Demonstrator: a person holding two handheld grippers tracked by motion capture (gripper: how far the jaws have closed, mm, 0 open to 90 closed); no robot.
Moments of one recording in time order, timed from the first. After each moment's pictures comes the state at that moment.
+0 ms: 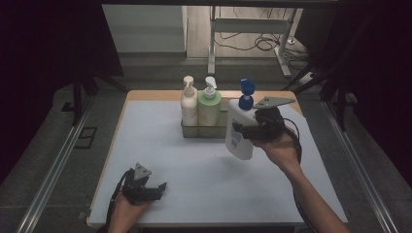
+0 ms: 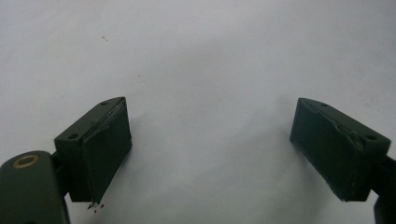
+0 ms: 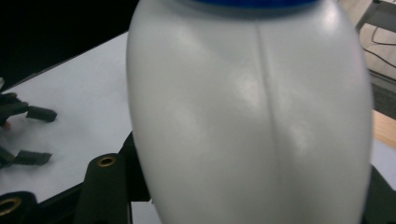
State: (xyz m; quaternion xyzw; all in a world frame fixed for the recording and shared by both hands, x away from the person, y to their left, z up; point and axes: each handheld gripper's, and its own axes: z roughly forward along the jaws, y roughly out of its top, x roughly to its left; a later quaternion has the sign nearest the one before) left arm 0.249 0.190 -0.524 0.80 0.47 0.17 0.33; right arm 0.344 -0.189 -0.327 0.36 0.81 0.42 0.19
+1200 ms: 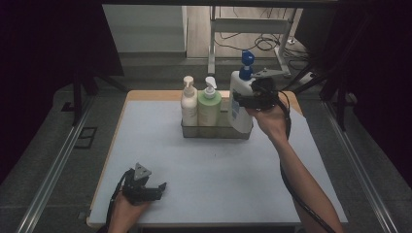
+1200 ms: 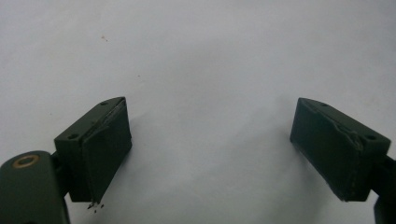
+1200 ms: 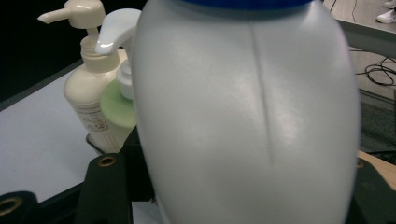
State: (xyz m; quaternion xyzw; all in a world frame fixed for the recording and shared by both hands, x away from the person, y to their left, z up) left arm 0.249 0.190 -0.524 0.80 0.47 0.17 0.32; right arm 0.421 -0.181 -0.313 0.41 0.77 0.42 0.24
